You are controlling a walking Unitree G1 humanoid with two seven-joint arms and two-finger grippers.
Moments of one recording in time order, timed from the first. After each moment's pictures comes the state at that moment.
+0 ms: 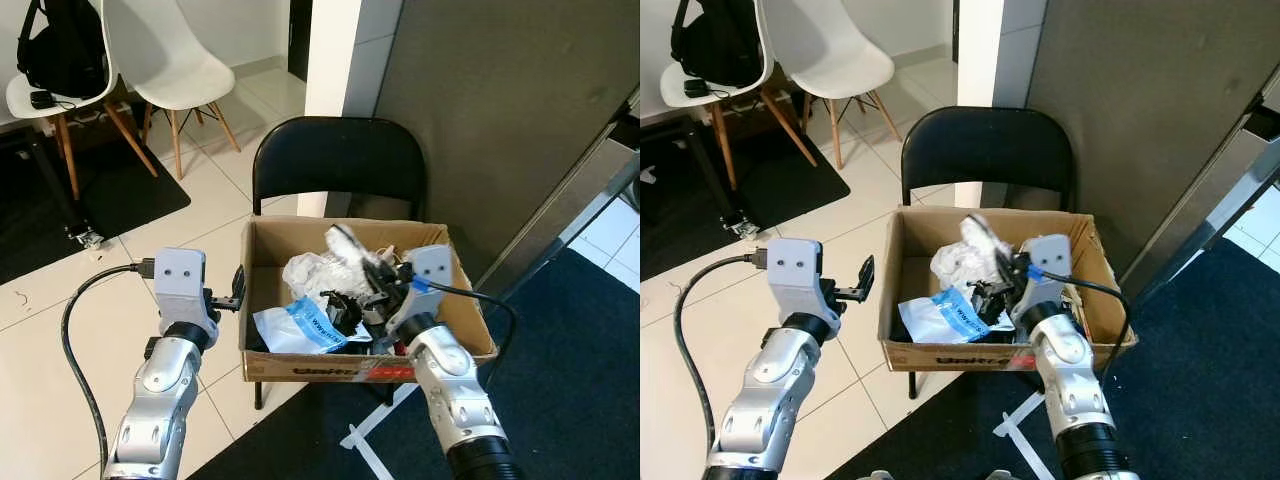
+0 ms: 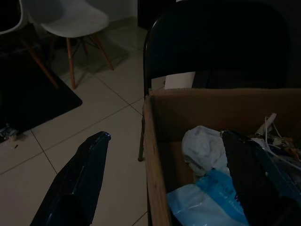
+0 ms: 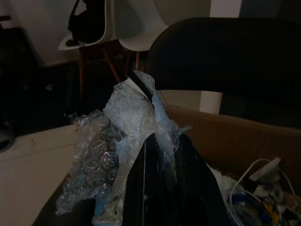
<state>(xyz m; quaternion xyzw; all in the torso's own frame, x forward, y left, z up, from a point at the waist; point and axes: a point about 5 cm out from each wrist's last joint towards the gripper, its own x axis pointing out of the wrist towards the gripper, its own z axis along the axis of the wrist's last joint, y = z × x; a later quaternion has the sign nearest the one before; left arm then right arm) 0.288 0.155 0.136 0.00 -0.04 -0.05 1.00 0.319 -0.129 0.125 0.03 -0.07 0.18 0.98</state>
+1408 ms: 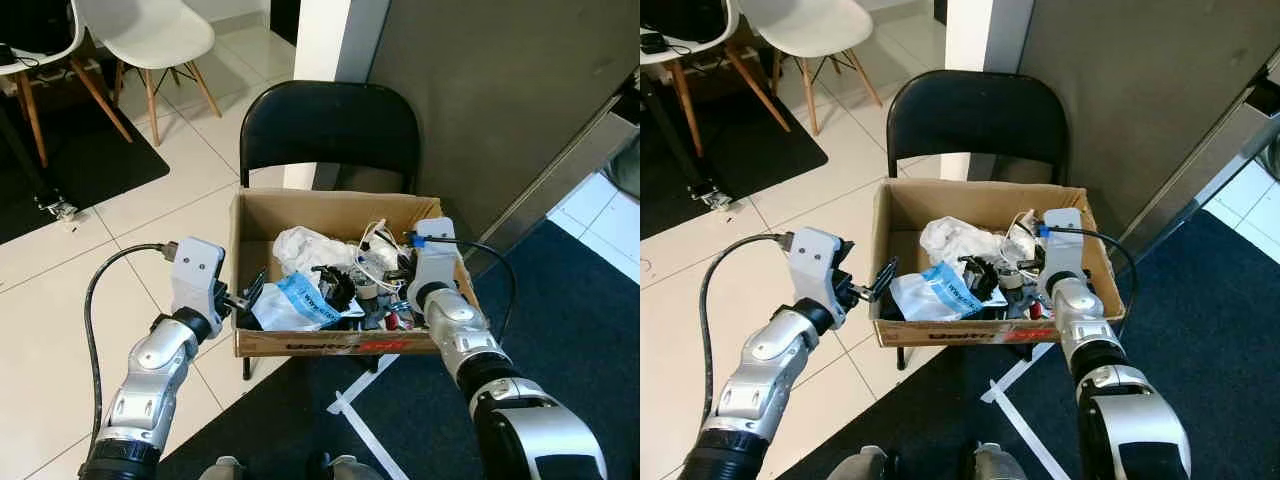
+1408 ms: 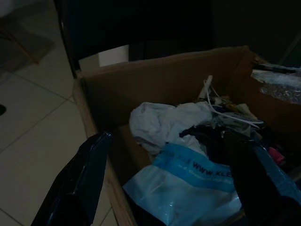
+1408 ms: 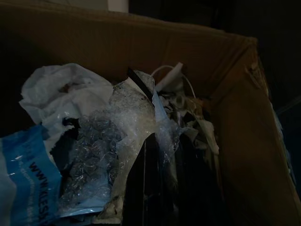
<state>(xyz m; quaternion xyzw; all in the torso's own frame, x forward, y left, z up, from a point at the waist) 0.308 0.157 0.134 0.04 -0.04 -0.20 0.98 0.376 -0.182 0.113 -0.03 0.07 0.02 1.00</state>
